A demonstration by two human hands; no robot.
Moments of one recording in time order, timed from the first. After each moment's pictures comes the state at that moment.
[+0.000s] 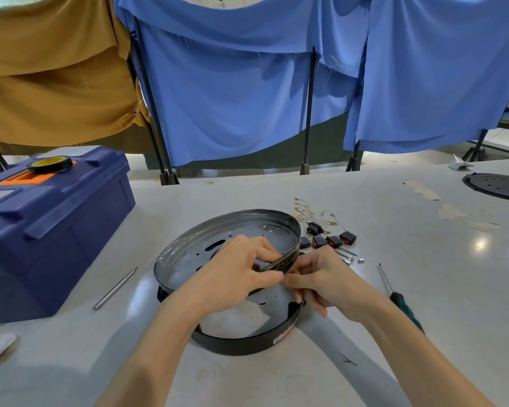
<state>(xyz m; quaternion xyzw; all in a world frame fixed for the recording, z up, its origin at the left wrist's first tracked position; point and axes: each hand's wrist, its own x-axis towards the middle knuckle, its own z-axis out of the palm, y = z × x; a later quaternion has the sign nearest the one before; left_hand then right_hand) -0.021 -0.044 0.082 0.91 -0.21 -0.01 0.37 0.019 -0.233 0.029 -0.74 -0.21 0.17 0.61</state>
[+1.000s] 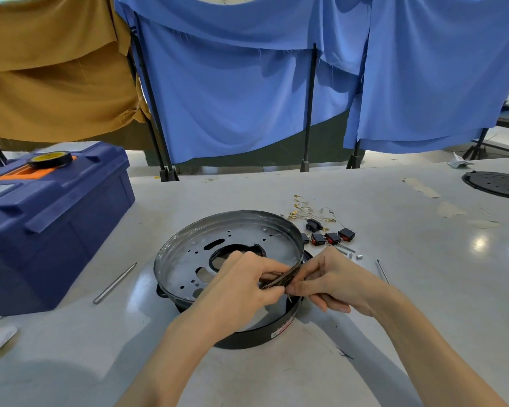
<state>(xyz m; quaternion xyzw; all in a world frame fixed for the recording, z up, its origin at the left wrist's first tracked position) -0.037 -0.054 0.055 0.91 -0.22 0.07 0.35 0.029 -0.256 0.022 -0.76 -0.25 0.23 0.55</state>
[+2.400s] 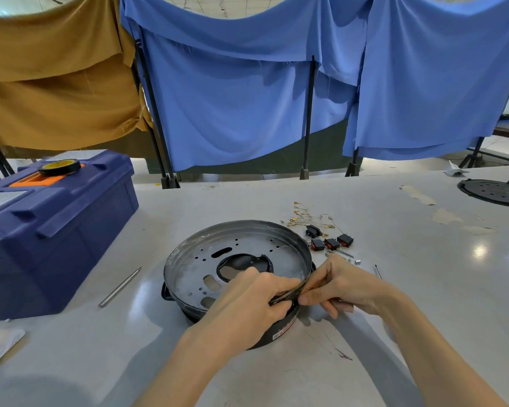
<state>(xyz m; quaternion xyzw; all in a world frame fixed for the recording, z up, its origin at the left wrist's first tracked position) -0.051 -0.062 0.049 0.94 -0.25 0.09 0.23 0.040 -0.271 0.014 -0.75 -0.28 0.26 0.54</state>
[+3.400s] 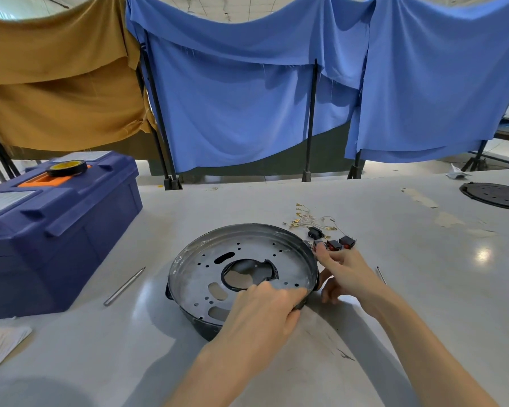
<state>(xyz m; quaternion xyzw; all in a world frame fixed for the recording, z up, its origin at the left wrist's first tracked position) -0.069 -0.080 0.047 0.98 -0.17 0.09 0.07 0.037 -0.257 0.013 -0.78 -0.04 0.09 0.62</state>
